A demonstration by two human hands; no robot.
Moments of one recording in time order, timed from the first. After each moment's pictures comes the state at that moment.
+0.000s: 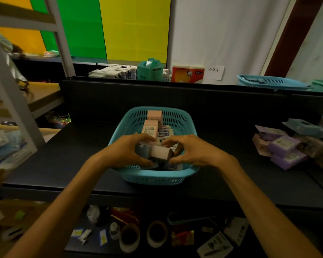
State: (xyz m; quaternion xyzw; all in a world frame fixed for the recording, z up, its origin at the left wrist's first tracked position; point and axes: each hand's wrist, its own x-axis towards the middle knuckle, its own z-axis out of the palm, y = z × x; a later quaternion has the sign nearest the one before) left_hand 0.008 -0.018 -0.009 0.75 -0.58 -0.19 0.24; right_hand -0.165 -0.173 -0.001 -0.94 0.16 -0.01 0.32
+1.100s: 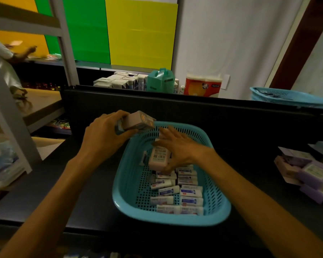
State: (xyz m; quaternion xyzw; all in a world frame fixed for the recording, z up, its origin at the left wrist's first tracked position) left_hand 0.106 -0.036 0.014 0.78 -0.50 0.17 0.34; right_hand -0.043 -0.222 -0.007 -0.99 0.13 0.05 -0.01
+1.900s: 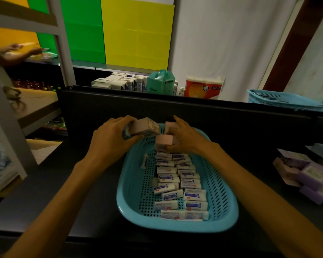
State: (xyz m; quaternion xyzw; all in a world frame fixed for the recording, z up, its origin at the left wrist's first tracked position) left_hand 0.114 -0.046 0.005 0.77 -0.52 0.16 0.34; right_hand -0.021 -0.260 -0.006 -0.97 0.22 -0.04 0.04
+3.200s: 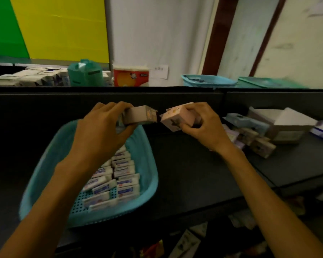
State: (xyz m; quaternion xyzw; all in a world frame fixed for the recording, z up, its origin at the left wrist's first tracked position) left_hand -0.027 -0.108 0.040 0.67 -0.63 0.20 0.33; right_hand -0.254 -0.268 0.026 -0.86 0.30 -0.40 0.11
